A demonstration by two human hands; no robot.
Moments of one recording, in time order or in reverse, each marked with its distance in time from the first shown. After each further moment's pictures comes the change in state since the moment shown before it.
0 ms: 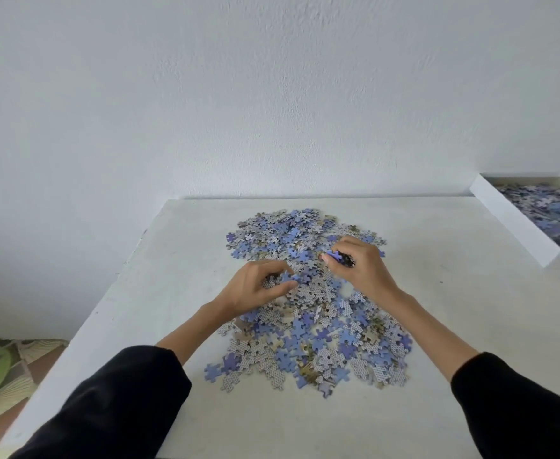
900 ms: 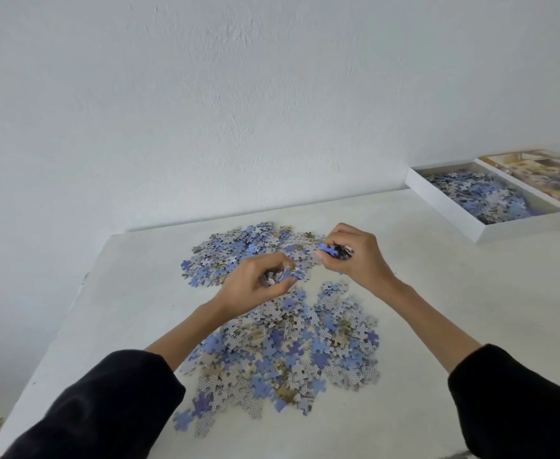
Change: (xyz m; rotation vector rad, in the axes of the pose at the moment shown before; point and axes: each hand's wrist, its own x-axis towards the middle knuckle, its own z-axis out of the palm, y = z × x) left_hand 0.051 0.035 0.009 -0.099 0.013 0.252; right_hand -0.010 0.003 -0.051 -0.007 0.198 0.014
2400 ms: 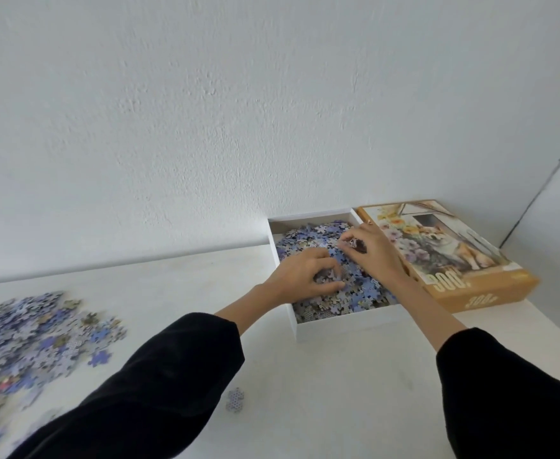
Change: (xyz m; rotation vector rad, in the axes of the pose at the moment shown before) left_hand 0.371 0.069 0.317 0.217 -0.241 0.086; right_hand 0.024 0.350 -0.312 -0.349 0.014 0.179
